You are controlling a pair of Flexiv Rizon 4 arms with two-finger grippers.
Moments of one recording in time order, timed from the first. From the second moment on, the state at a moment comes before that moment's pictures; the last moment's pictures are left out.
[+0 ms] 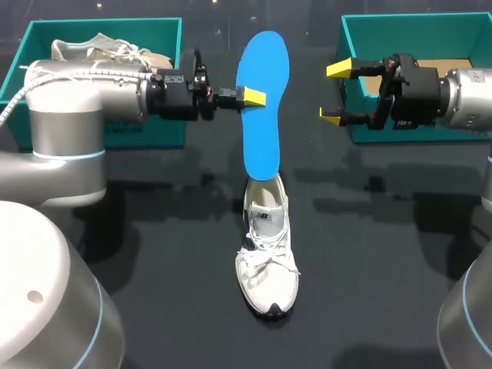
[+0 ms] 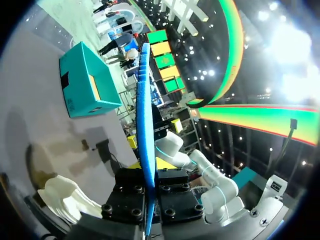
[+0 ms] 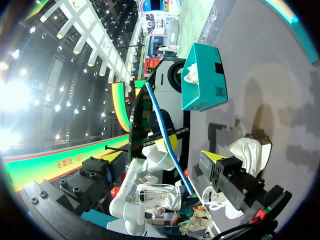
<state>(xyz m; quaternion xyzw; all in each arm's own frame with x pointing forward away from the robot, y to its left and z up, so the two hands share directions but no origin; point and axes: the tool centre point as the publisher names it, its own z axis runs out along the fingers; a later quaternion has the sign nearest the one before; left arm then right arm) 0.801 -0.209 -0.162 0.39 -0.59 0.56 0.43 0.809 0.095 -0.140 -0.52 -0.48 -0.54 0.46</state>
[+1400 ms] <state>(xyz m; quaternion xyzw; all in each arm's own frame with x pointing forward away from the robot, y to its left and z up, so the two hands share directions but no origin) 0.799 -0.223 -0.194 0.51 -0.52 0.48 0.49 0.800 0.087 -0.051 -0.67 -0.63 -0.32 0.24</state>
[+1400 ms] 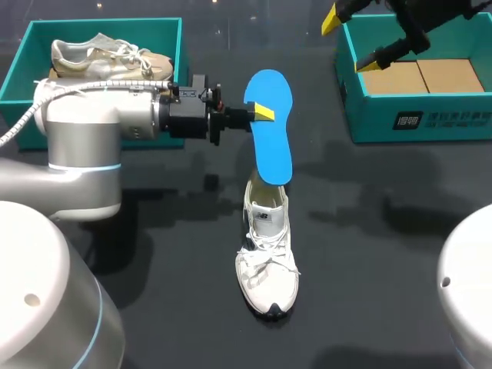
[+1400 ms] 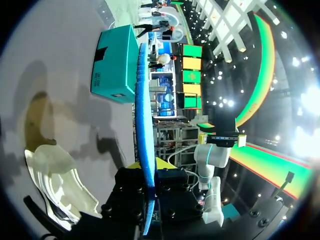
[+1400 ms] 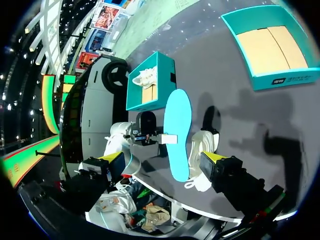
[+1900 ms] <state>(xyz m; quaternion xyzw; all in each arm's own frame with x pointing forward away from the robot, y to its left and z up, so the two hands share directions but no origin) 0.800 -0.227 -0.200 0.51 -0.50 0.48 0.51 0.792 0.113 -0.027 -0.71 -0.65 -0.21 0.16</state>
